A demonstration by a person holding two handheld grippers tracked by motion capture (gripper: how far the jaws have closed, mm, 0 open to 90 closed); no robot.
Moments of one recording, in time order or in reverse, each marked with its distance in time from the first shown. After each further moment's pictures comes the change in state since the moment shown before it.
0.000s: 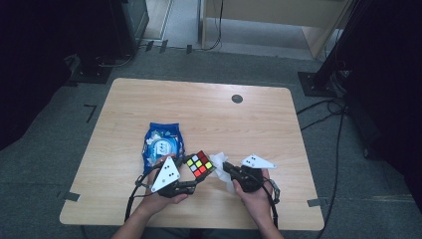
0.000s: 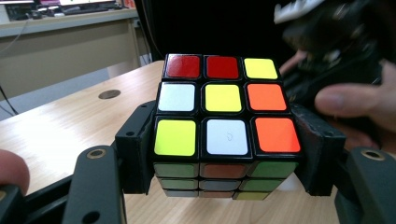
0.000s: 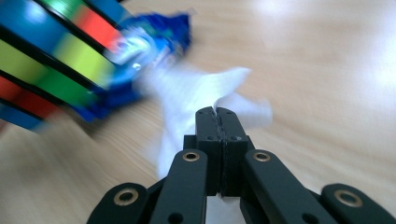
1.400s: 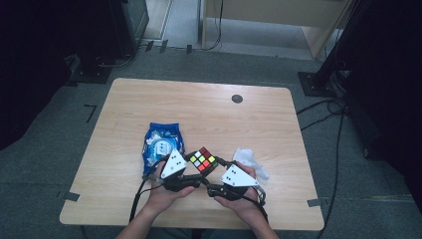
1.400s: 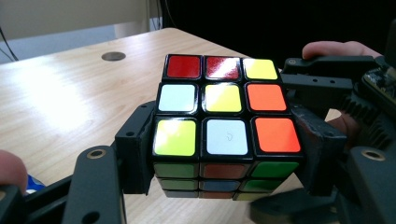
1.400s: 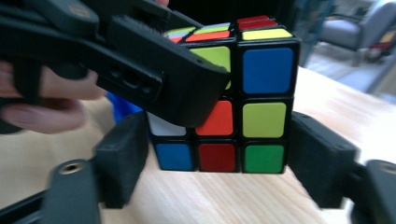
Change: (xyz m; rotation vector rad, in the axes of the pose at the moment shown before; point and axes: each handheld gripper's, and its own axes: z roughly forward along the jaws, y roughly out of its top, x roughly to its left) left arm 0.000 0.010 0.021 0.136 0.045 -0.169; right arm 0.049 -0.005 0.014 -0.224 0.065 -0.413
